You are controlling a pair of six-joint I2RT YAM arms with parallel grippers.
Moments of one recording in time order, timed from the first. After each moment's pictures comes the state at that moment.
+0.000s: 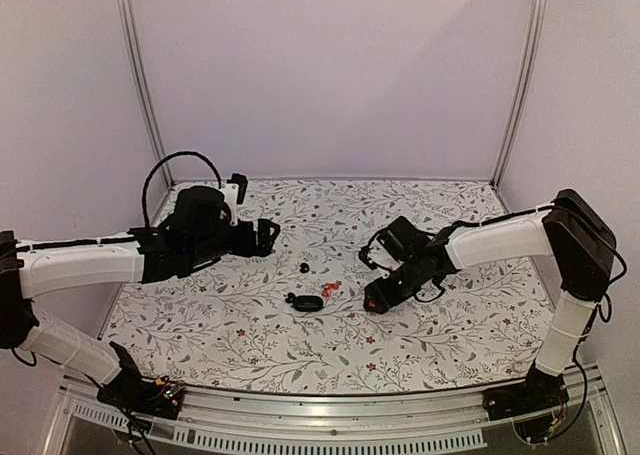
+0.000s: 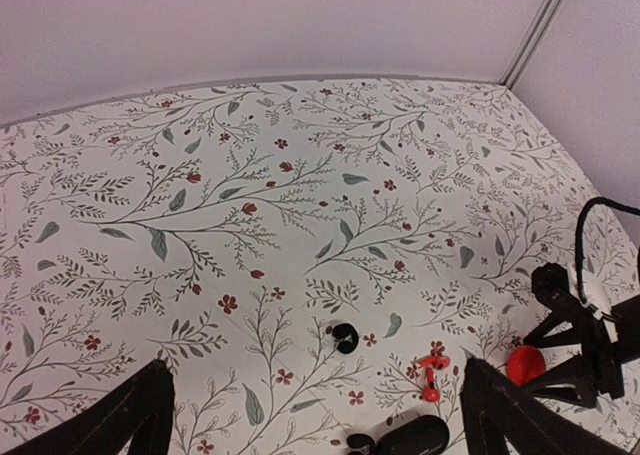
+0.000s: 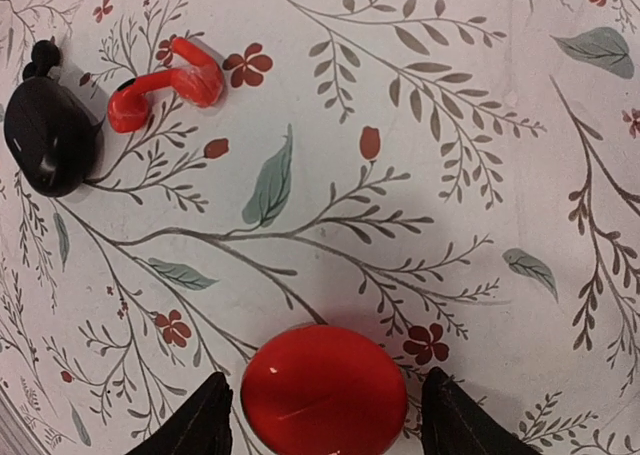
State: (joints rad) left arm -0.75 1.31 0.78 0.05 -0.25 -0.37; right arm 0.81 1.81 1.04 -0.35 -0.13 0.22
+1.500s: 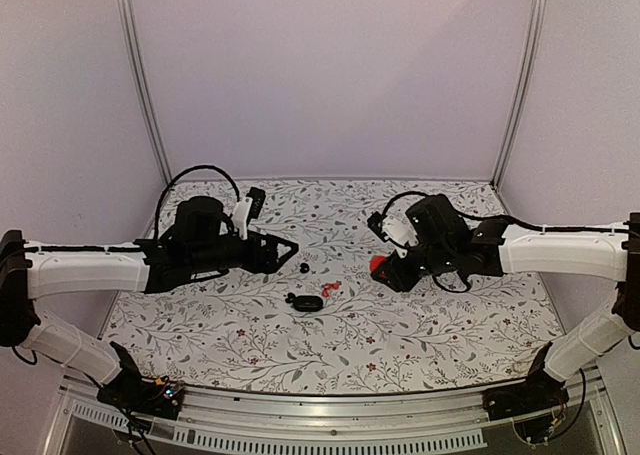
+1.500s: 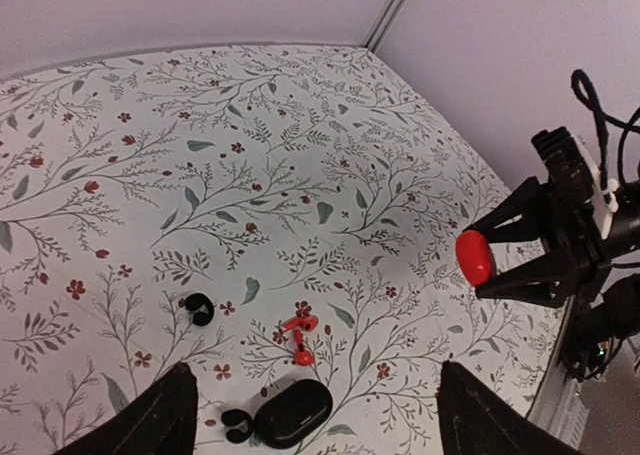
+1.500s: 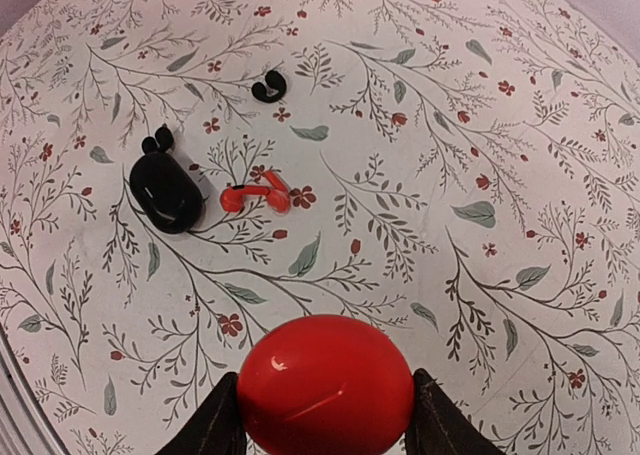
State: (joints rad) left arm -0.76 1.30 0.68 0.22 0.10 -0.41; right arm 0.86 1.50 0.95 -0.28 0.02 0.04
